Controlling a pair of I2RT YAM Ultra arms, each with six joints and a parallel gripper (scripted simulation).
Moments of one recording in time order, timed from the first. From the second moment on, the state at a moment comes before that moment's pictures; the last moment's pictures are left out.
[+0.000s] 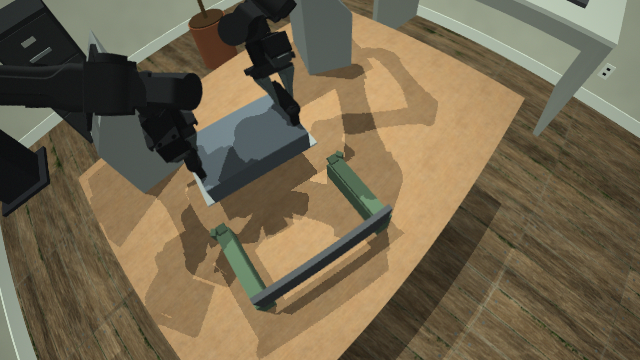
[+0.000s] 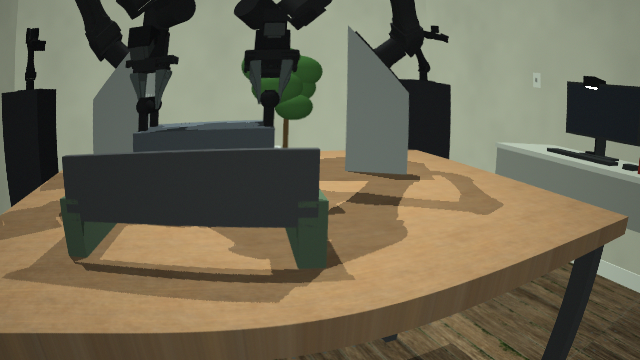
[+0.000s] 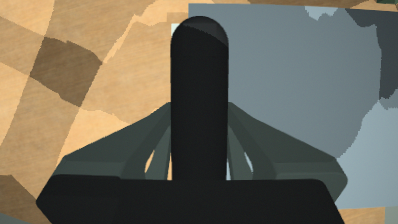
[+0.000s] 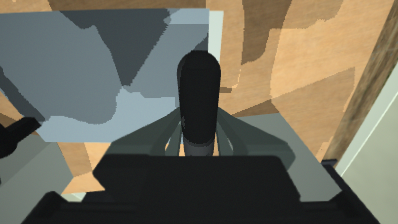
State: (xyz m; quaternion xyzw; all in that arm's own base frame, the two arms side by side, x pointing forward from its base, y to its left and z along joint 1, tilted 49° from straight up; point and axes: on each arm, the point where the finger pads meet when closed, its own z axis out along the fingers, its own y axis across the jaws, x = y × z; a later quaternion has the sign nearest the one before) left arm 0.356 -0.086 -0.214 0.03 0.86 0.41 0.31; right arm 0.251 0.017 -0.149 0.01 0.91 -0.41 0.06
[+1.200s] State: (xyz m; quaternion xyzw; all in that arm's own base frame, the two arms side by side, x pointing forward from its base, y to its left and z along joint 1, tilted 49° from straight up) left arm 0.358 -0.081 -0.218 0.02 0.85 0.41 0.32; right arm 0.258 0.011 -0.153 0.00 0.91 -0.40 0.05
